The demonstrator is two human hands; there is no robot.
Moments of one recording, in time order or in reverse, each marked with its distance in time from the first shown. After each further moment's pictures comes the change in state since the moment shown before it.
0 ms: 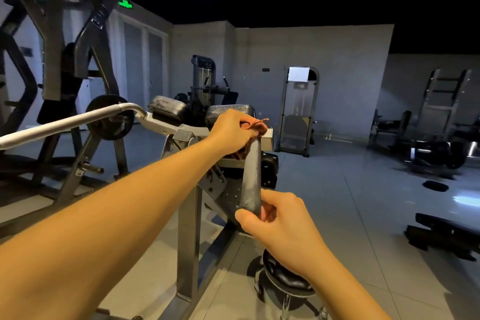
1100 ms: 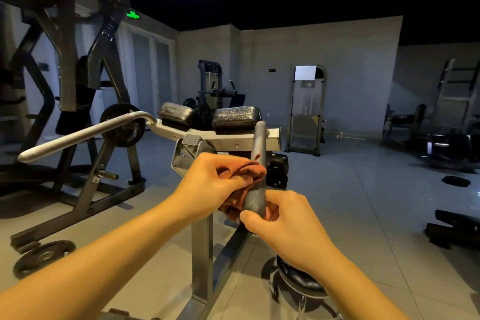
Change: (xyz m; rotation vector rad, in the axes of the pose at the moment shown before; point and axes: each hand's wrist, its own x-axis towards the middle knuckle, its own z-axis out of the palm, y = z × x) left_hand -0.149 0.023 -0.040 -0.356 -0.099 0.074; right_hand 0.002 -0.005 0.003 -0.035 0.001 -0.013
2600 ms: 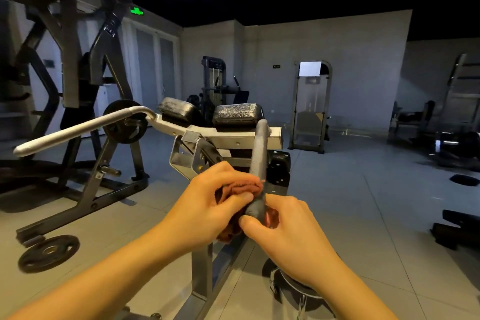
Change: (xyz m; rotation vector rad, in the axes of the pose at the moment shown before) left_hand -0.022 -0.008 0.016 0.163 0.001 0.147; right_hand -0.002 0.011 -0.001 0.021 -0.017 0.003
